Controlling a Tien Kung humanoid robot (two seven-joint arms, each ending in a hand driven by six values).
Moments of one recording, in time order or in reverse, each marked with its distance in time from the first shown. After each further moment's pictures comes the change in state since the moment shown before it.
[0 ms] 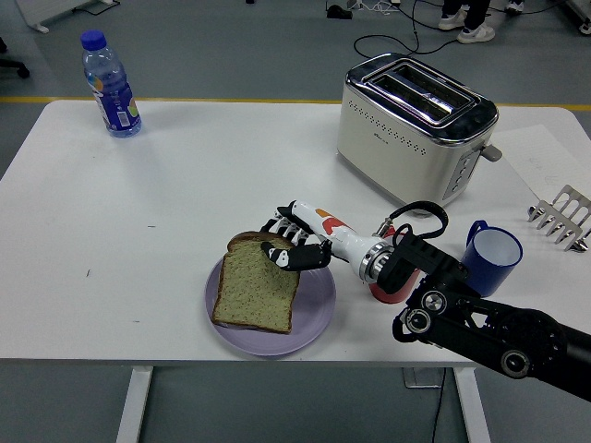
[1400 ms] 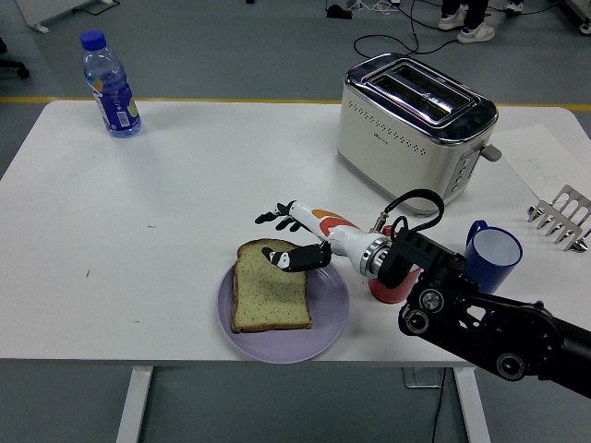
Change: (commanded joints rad) left arm -0.005 0.000 0.002 0.000 0.003 0.000 0.002; right arm -0.001 -0.002 0.026 -0.012 -0.155 0.078 0.009
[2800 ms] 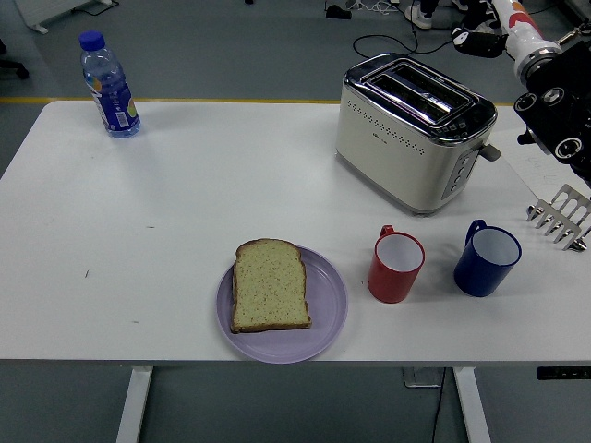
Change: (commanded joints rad) left arm 0.003 0.007 0.046 0.000 -0.048 0.005 0.000; right arm 0.450 -0.017 0.116 -1.032 0.292 -0.061 0.268
